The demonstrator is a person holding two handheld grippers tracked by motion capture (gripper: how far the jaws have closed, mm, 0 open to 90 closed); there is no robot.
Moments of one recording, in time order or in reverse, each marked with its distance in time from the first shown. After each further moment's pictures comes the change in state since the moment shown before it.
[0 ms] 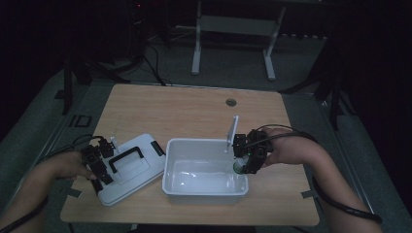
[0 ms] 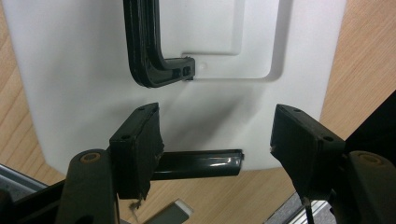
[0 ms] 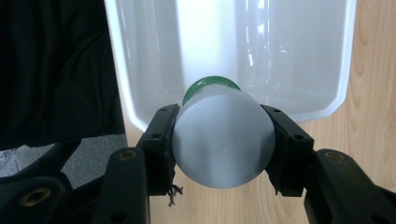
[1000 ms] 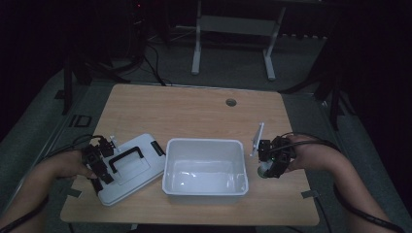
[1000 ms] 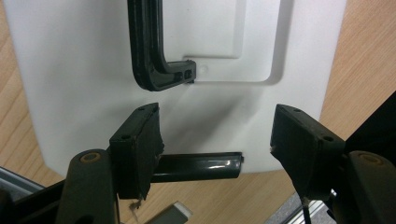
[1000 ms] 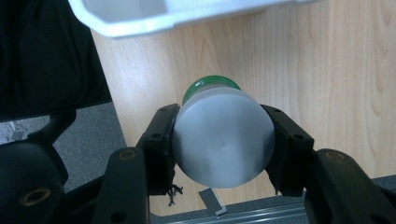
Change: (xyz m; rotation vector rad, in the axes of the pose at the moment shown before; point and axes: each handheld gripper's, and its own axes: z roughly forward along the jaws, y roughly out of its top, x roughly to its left) left arm 0.002 0.001 0.000 -0.004 -0.007 -0.007; right arm -0.008 -0.067 0.023 0.076 0.002 0.104
